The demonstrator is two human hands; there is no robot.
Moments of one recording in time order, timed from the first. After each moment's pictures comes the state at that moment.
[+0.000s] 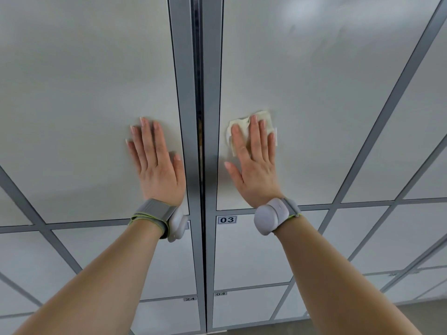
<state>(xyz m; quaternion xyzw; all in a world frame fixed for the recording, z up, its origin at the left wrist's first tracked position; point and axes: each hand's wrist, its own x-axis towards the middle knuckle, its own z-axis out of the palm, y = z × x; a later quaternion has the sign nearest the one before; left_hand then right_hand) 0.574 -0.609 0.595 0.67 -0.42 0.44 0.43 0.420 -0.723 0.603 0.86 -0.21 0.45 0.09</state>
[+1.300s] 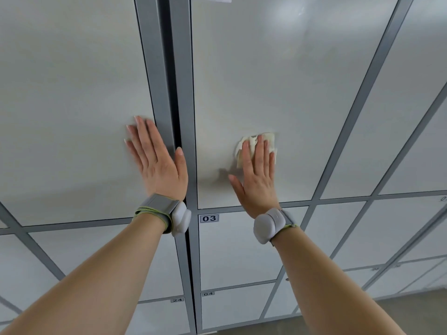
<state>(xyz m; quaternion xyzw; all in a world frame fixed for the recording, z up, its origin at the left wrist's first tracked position) 0.536 -0.638 0.602 0.68 -0.38 0.42 0.46 0.379 -0.742 0.568 0.86 -0.29 0.42 0.05</state>
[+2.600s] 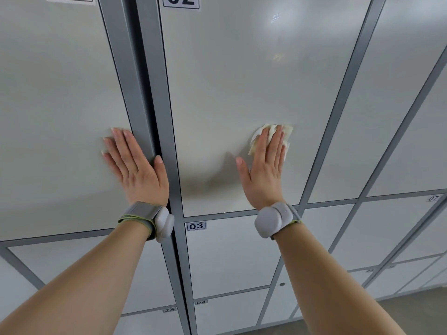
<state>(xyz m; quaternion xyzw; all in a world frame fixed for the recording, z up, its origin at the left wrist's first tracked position) 0.541 -0.646 0.596 0.69 -0.36 0.45 0.43 0.354 -0.759 0.604 0.80 -0.34 0.49 -0.03</state>
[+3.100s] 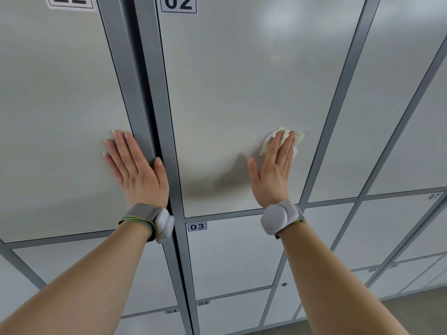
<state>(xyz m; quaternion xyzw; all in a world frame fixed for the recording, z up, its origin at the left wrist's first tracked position) 0.541 -0.642 0.596 0.70 -0.37 0.44 0.42 0.344 -0.770 0.598 0.78 -0.37 0.50 -0.08</state>
